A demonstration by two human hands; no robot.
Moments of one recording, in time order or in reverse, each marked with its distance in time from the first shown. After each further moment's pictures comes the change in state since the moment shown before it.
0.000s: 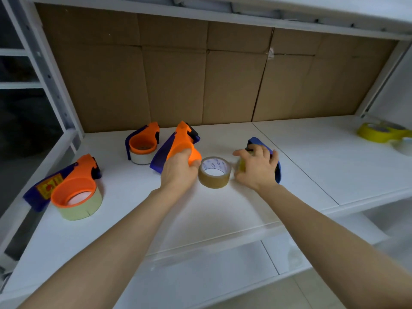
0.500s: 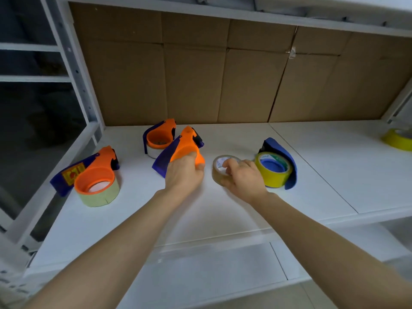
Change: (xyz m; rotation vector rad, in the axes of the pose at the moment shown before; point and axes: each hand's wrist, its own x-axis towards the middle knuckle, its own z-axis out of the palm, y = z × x) left_hand -0.013 -0.016 -0.008 0.159 0.024 -0.025; right_hand -0.009 -0.037 0.031 0.004 -0.023 -0.364
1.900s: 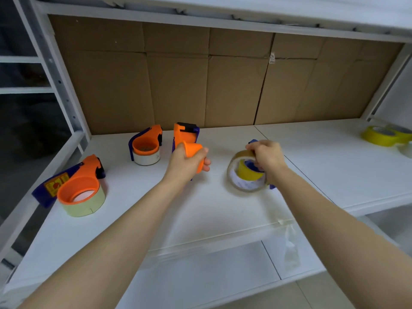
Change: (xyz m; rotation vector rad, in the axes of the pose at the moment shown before) left_hand 0.005 0.040 -0.006 -0.844 -0.093 -0.092; right_hand 0.000 0.041 -0.084 0.988 0.150 0.722
